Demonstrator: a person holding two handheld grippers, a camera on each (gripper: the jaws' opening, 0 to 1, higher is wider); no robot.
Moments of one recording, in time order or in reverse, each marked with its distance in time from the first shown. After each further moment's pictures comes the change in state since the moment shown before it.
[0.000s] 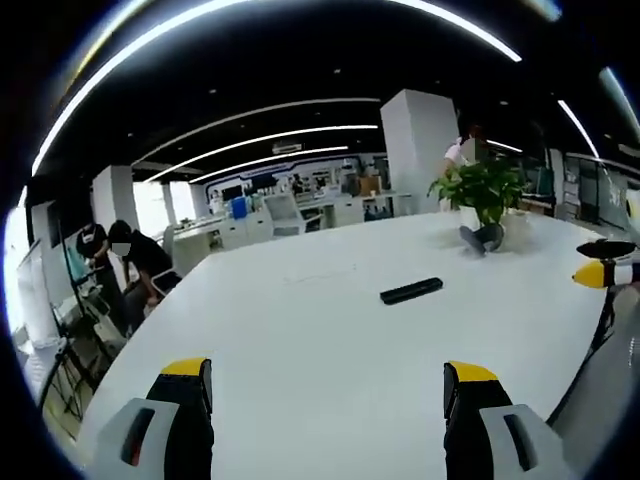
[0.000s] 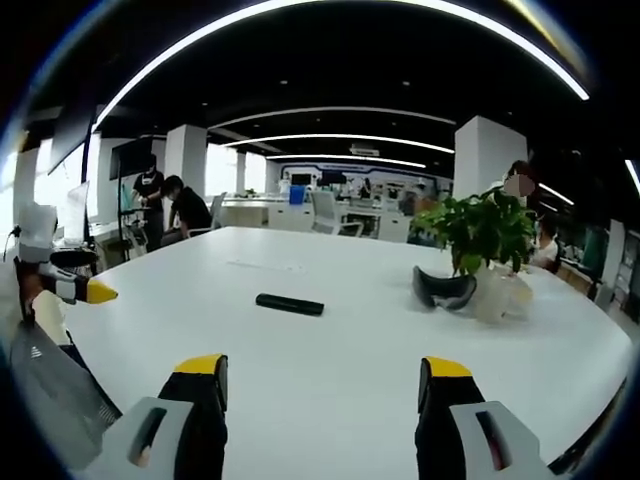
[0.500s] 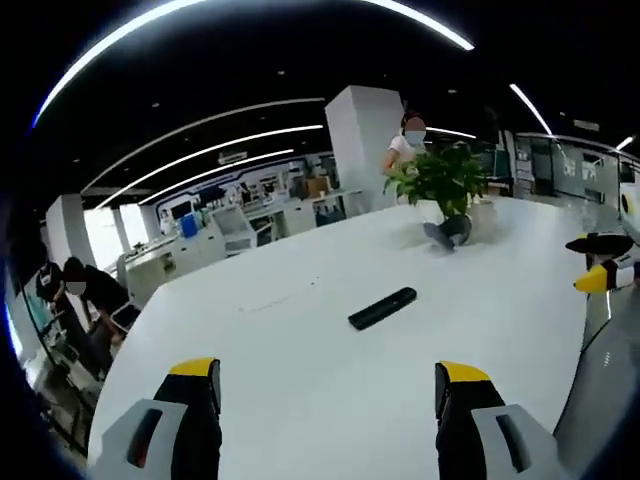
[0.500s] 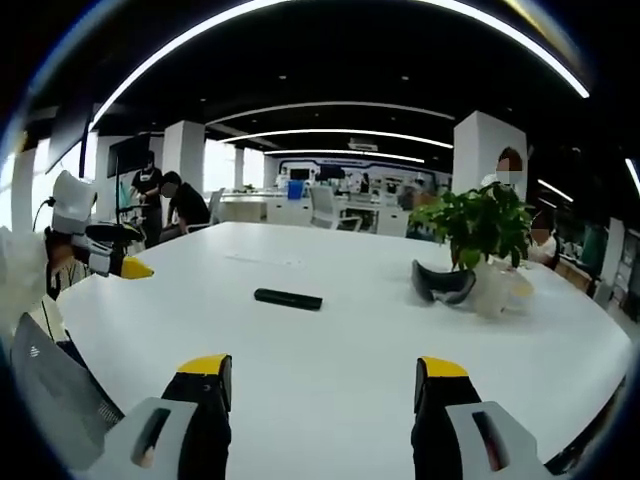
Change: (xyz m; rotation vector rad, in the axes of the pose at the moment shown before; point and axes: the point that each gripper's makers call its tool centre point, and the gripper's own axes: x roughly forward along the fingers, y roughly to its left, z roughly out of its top) left arm 0.072 -0.028 0.039 0.155 0.011 -0.214; right arm 0.002 -0.002 -0.006 0.002 0.027 -0.009
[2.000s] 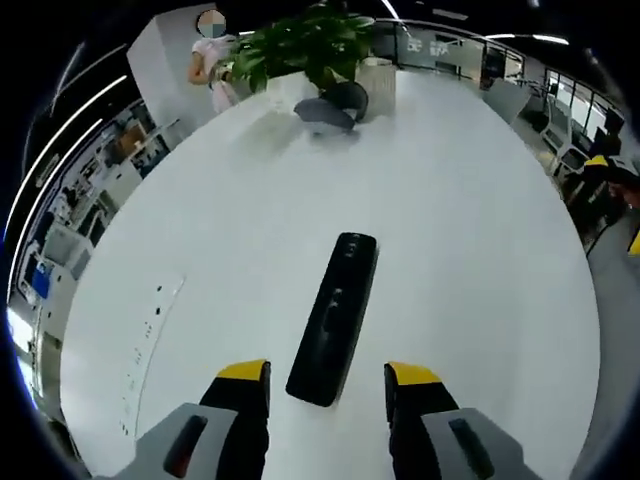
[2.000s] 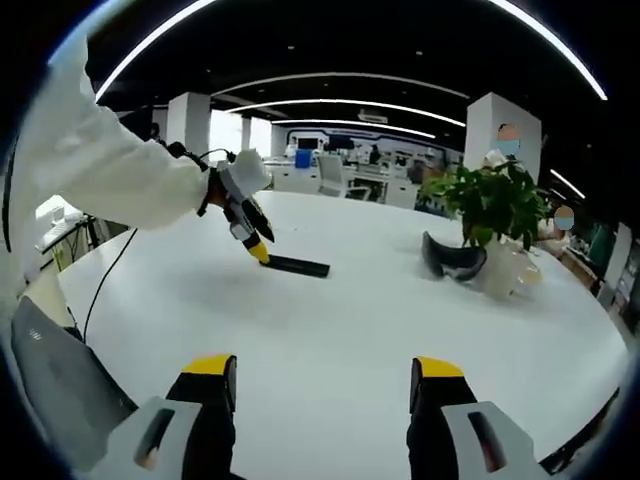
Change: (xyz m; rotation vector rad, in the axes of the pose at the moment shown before) left arm 0.242 -0.067 -0.018 0.451 0.467 -0.638; right arm 0.012 0.007 -0.024 -0.032 0.152 0.038
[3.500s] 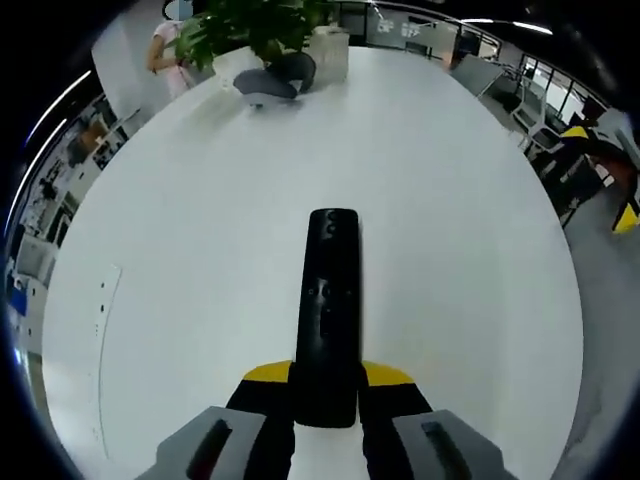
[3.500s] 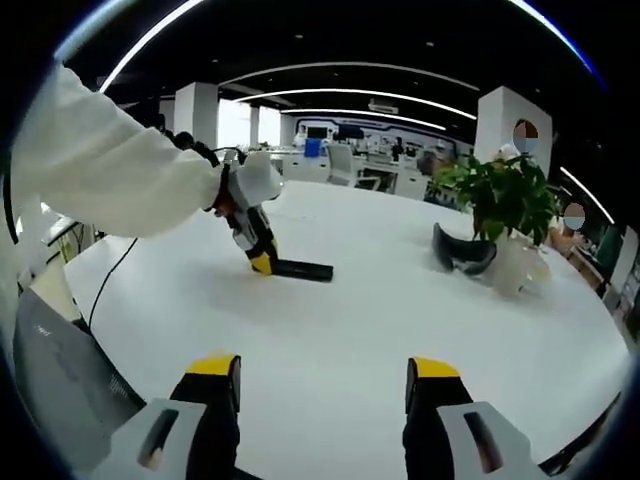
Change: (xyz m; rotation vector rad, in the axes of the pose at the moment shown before) left arm 0.004 -0.073 -0.022 0.051 0.073 -0.119; right arm -0.002 0.002 -0.004 -0.003 0.025 0.028
